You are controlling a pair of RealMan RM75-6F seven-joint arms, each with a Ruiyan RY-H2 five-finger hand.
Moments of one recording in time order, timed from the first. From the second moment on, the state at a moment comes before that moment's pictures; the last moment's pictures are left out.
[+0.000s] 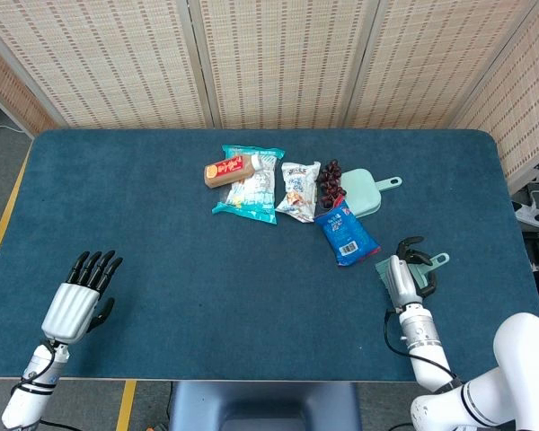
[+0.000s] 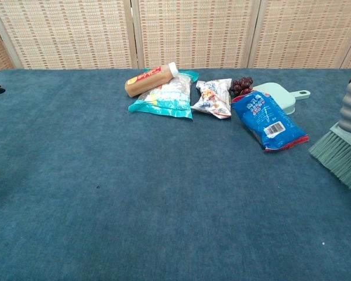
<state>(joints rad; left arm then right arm) -0.28 -1.41 -0.01 -1.31 1.62 1.44 0.14 0.98 -1.46 -0.38 -1.83 -0.49 1.61 -1.97</state>
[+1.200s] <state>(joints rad) -0.28 -1.41 -0.01 -1.31 1.62 1.44 0.14 0.62 -1.24 -0.36 -1.85 -1.05 1.57 -0.98</state>
